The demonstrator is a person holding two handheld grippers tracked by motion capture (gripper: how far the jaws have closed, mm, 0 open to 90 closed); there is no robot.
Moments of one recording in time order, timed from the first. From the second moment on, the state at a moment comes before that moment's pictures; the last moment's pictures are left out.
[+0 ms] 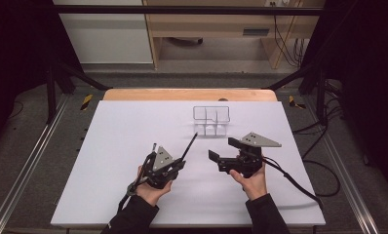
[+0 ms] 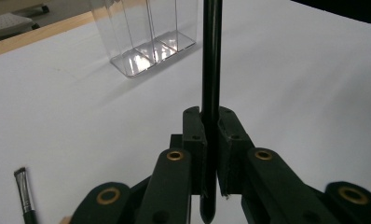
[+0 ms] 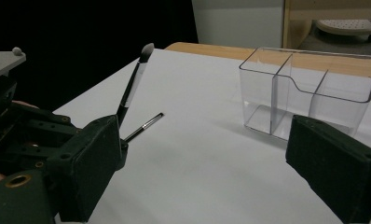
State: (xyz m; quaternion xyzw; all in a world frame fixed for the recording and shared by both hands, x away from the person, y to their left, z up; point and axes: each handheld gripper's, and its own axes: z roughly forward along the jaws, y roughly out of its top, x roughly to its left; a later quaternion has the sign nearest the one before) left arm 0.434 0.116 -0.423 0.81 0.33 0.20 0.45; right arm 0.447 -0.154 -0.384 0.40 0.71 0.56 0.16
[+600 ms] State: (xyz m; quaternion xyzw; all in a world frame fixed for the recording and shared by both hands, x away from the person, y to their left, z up) left arm 0.429 0.103 -0.428 0.79 0.35 0.19 0.47; right arm 0.447 -0.127 -0.390 0.41 0.69 0.58 0.12
